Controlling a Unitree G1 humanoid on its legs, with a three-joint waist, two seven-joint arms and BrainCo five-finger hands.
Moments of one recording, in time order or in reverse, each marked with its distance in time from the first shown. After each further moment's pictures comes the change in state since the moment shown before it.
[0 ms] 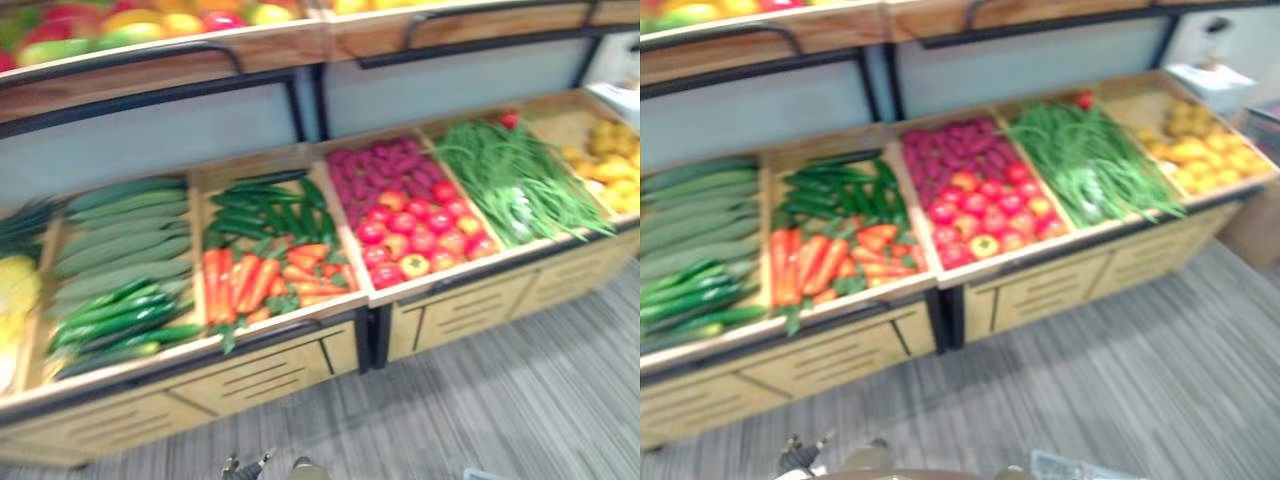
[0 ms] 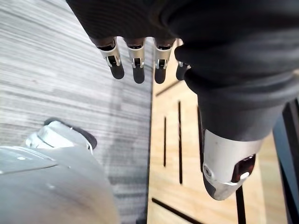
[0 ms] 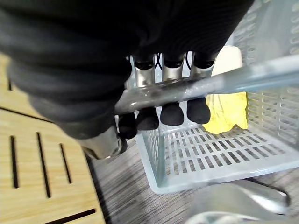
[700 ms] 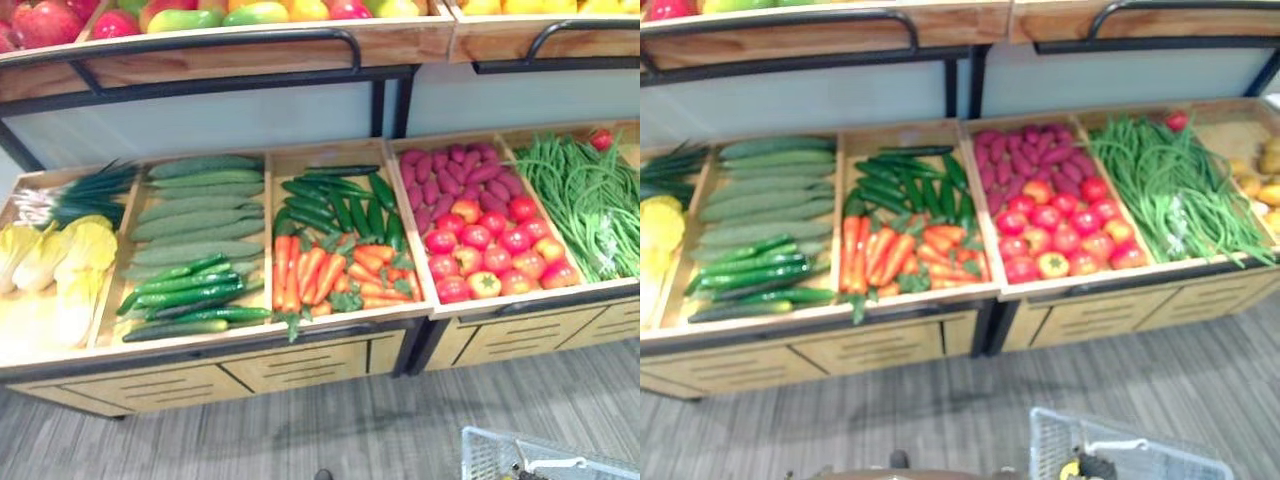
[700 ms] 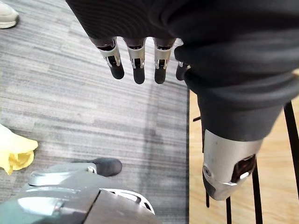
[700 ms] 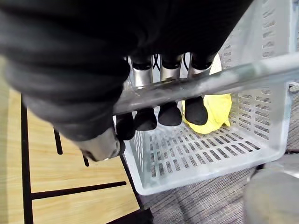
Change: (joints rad) left arm 0.035 0.102 -0.156 0.145 -0.020 -0.002 -0.006; right arm -0.108 -0.014 -0.090 0.085 0.058 -0.018 0.021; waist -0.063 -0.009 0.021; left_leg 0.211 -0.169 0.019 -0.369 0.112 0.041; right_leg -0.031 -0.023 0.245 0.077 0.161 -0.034
